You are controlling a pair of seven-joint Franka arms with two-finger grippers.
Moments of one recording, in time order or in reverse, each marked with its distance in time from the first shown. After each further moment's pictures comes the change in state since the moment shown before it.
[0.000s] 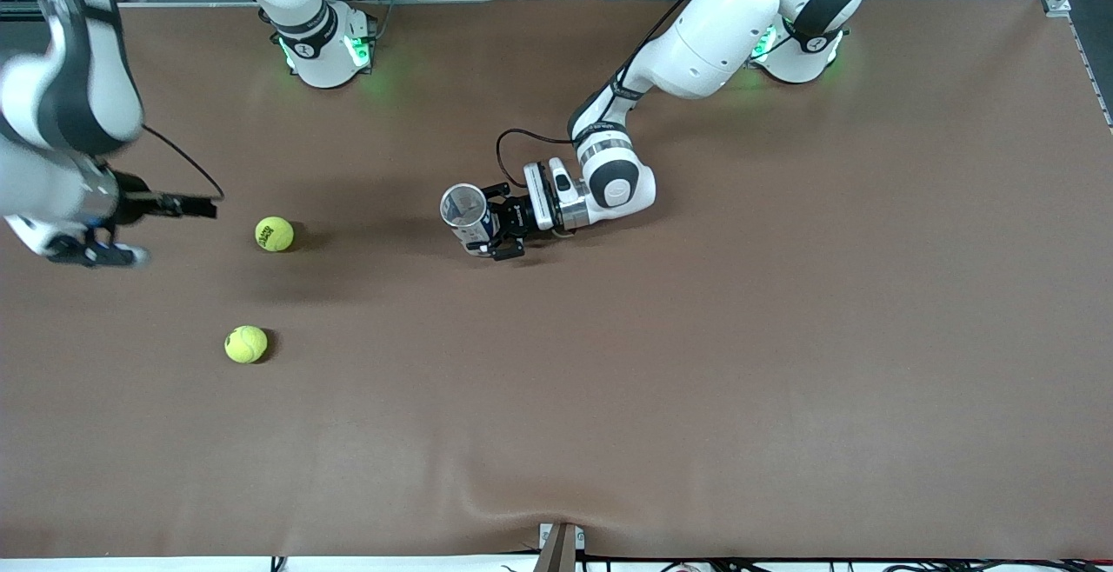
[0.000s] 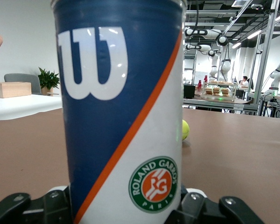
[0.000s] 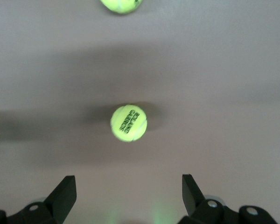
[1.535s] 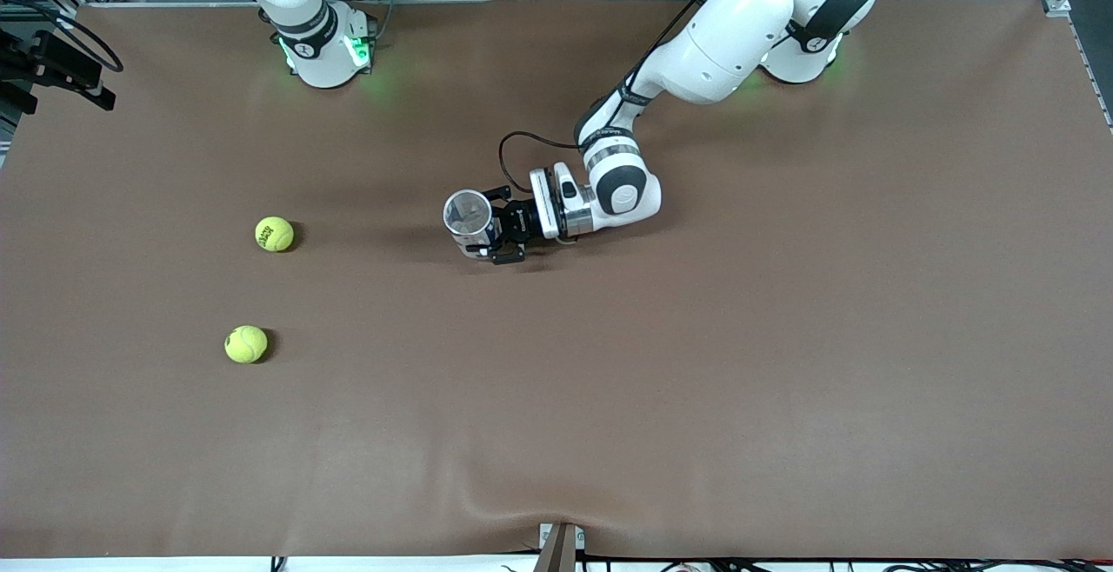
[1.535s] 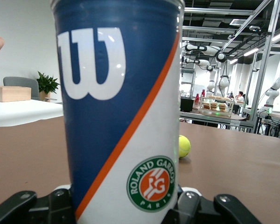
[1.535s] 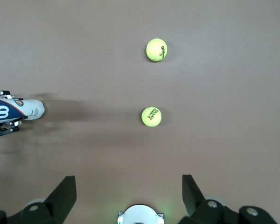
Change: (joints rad) left arm 0.057 -0.013 -0.026 0.004 0.055 -0.034 -0.072; right arm 0.081 -0.312 0.008 0.397 0.016 -0.429 0.015
